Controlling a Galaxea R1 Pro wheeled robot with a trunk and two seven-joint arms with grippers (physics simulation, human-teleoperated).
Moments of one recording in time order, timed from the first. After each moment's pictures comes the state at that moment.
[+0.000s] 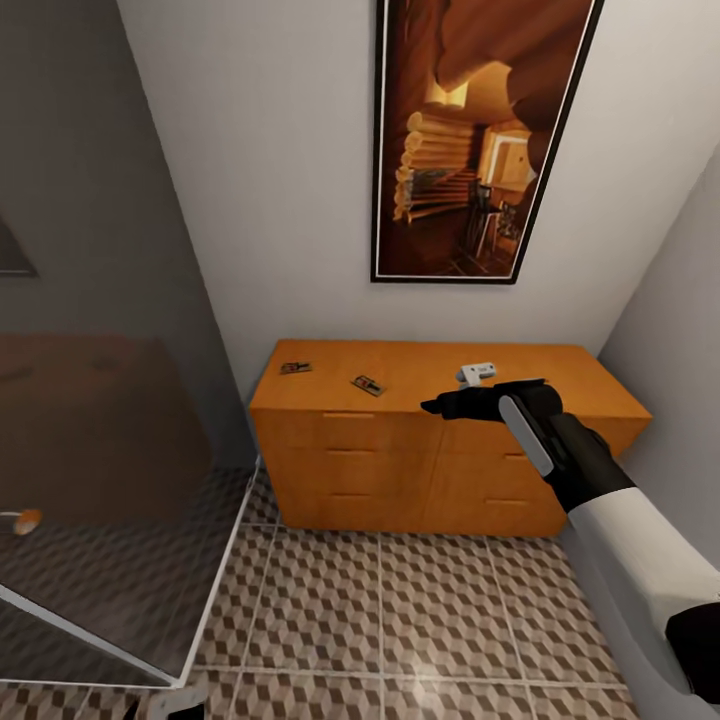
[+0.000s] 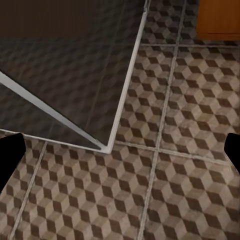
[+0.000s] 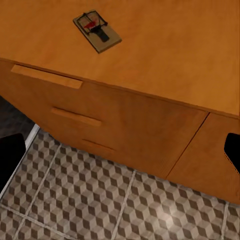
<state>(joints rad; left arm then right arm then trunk) -0.41 0.05 -0.50 0.08 0.53 -0.71 0.25 -1.01 -0.19 0.34 -1.07 -0.38 0.87 0.16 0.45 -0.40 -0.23</state>
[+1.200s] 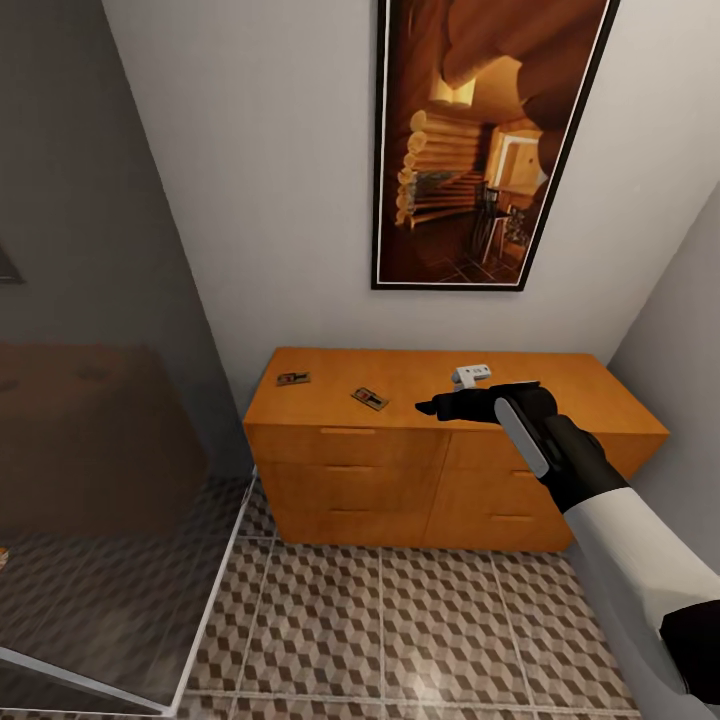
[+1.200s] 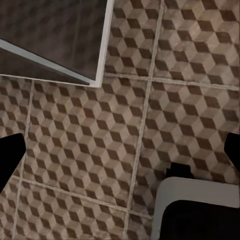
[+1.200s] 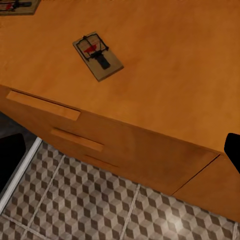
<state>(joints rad) -0.41 0.01 -0.50 0.08 0.53 -0.34 0.25 -1.01 -0.18 0.34 -1.05 -0.38 0.84 0.19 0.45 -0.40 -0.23</state>
